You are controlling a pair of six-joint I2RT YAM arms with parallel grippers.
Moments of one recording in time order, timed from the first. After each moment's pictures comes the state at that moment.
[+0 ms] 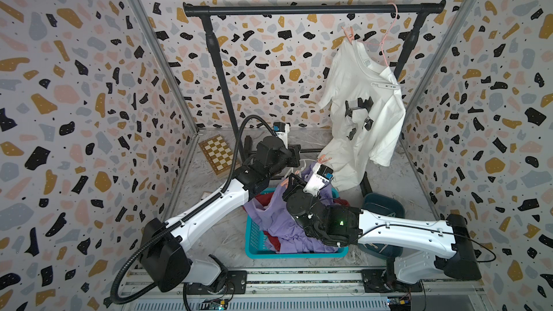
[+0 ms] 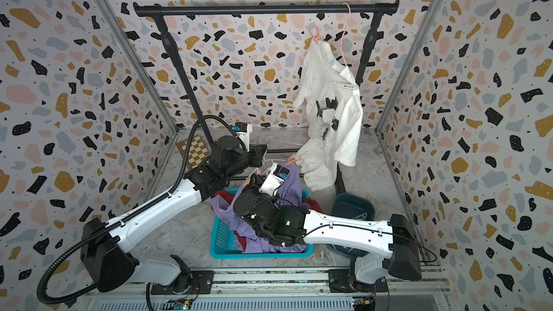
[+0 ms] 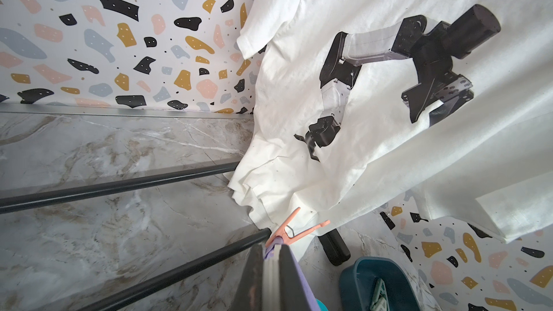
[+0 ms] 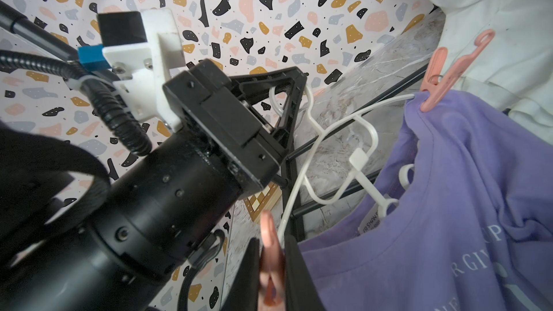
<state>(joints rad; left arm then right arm) -0.69 1.39 1.21 -0.11 -0.05 -0.49 1.36 1.45 1.27 -0.25 1.00 1.20</state>
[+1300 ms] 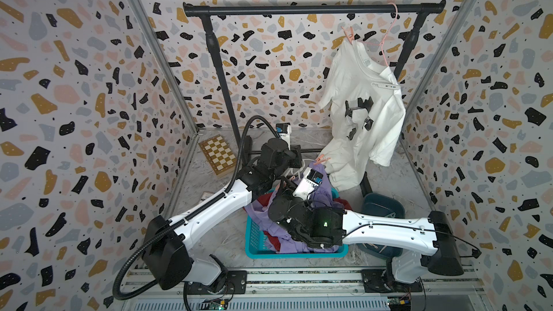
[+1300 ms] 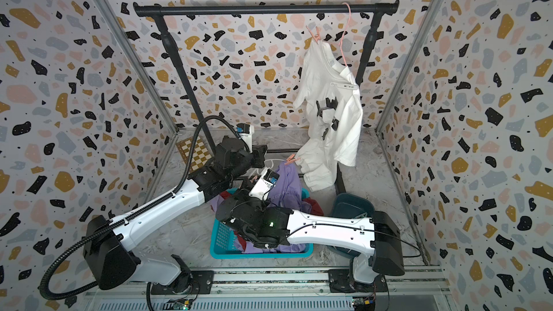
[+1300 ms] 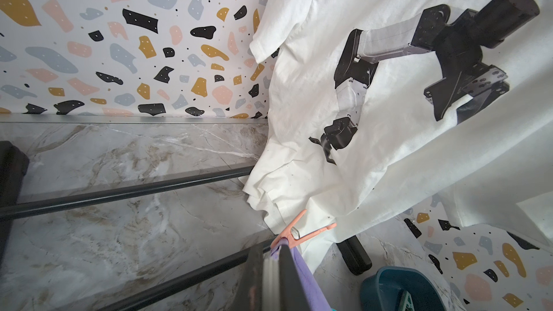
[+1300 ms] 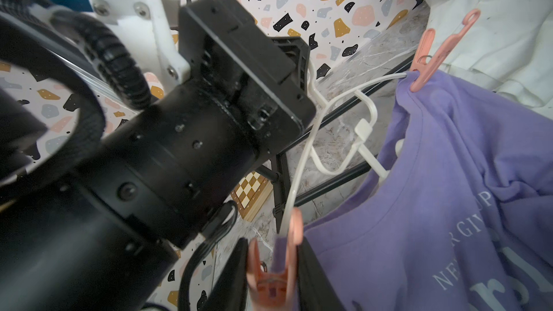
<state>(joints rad) -0.71 1.41 1.21 -0.10 -0.15 -0.46 1.40 1.57 1.40 -0.40 1.06 1.31</state>
